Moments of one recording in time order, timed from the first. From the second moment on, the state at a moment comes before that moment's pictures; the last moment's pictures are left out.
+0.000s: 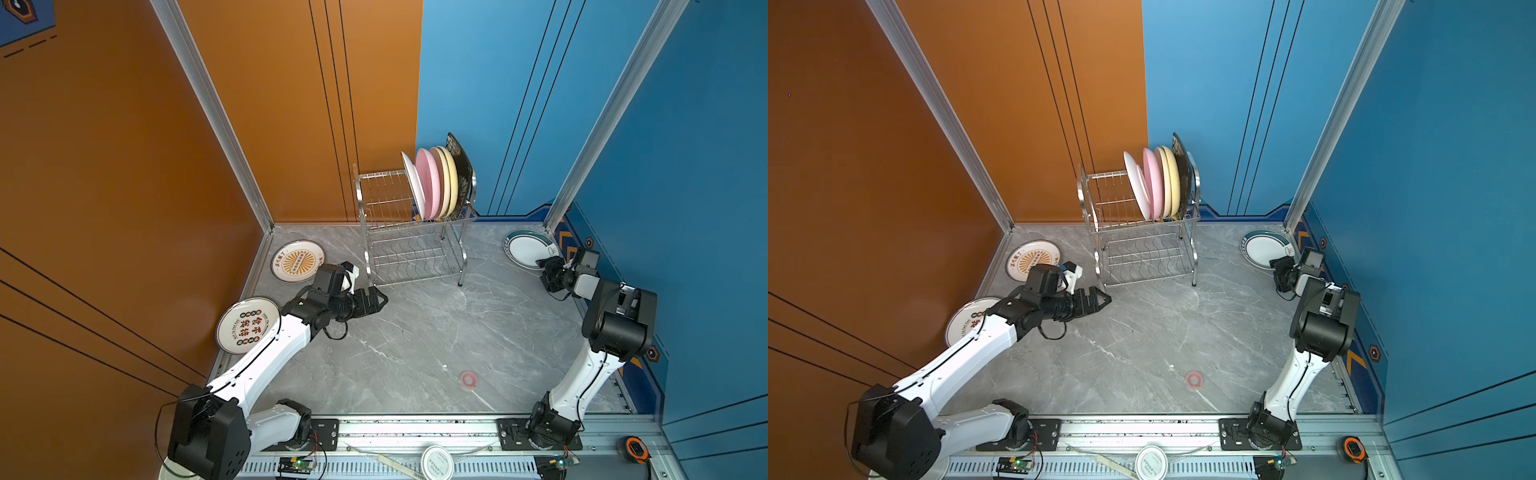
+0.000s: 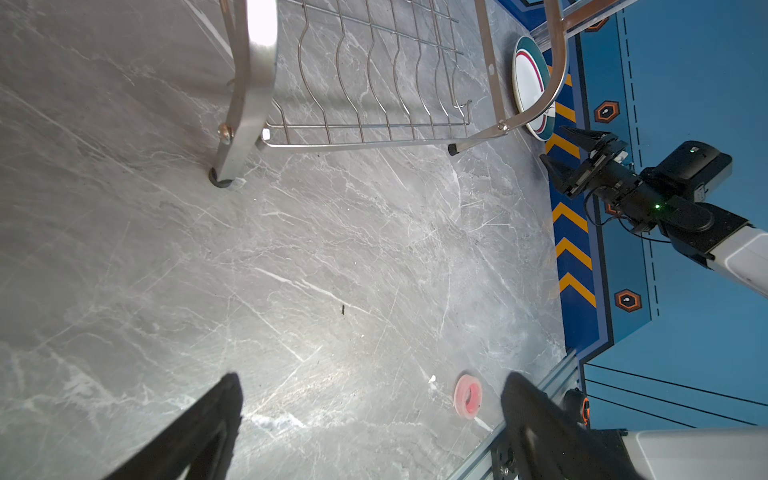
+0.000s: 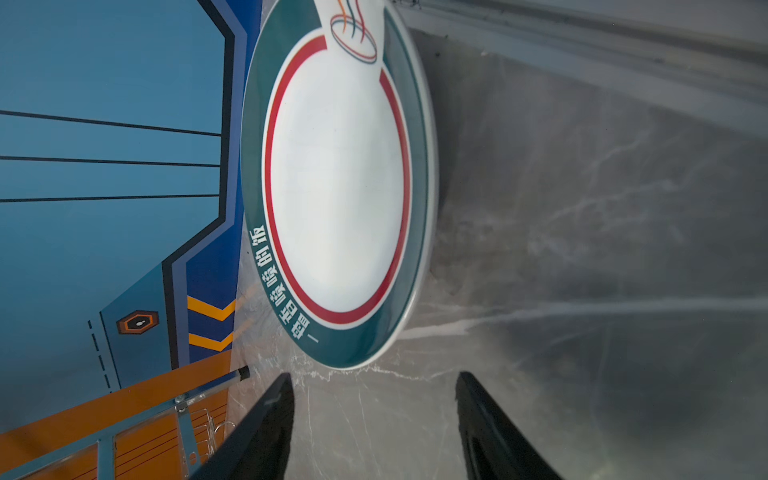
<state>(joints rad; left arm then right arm) -0.37 1.20 0.86 -0.45 0.39 -0.62 -0.44 2.00 1.20 0.03 -0.44 0.93</state>
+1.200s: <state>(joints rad) -0.37 1.22 0.86 -0.44 0.39 -0.62 -0.44 2.17 1.24 0.26 -0.46 1.13</state>
